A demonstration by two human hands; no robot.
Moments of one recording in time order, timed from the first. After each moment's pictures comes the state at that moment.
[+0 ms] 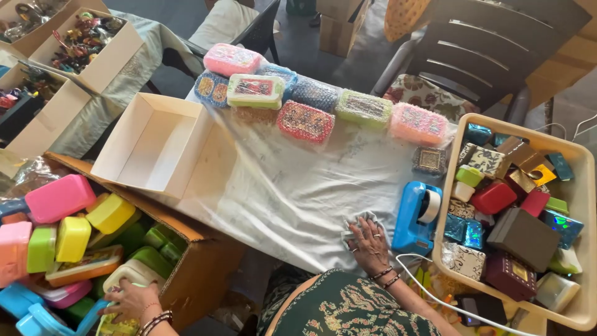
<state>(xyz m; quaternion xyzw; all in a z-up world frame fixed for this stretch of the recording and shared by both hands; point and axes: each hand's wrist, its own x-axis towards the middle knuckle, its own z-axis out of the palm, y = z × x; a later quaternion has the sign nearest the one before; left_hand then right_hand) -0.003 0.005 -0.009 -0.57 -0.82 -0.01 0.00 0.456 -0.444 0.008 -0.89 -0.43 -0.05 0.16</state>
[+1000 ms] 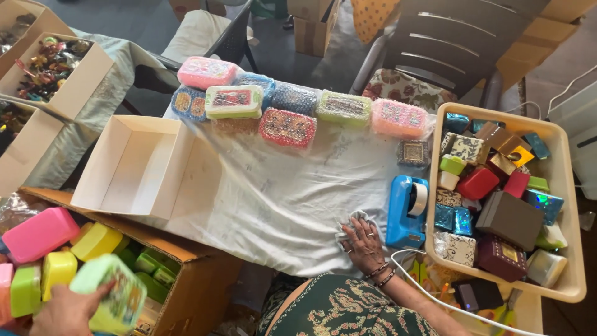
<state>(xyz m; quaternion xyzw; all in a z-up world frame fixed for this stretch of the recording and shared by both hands) -0.003 0.120 0.176 -0.73 -0.67 0.12 -0.05 0.455 -0.445 0.004 -0.89 -0.43 -0.06 0.16</state>
